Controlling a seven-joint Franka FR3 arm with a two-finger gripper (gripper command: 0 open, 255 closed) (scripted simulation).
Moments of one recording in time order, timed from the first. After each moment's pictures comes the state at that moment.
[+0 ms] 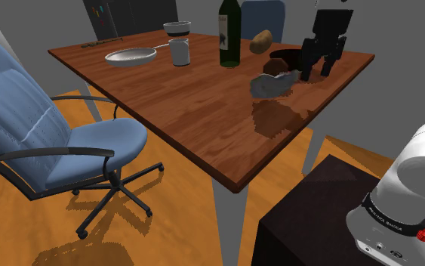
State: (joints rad) arm -0.02 -0.80 0.00 -2.38 0.09 1.56 0.11
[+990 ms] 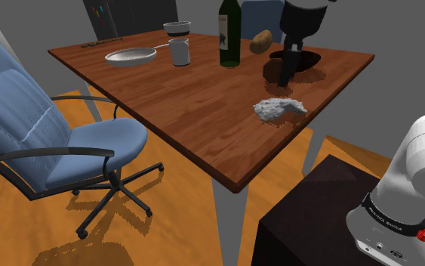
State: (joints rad) arm 0.20 -0.79 0.28 -2.32 -0.12 1.72 -0.16
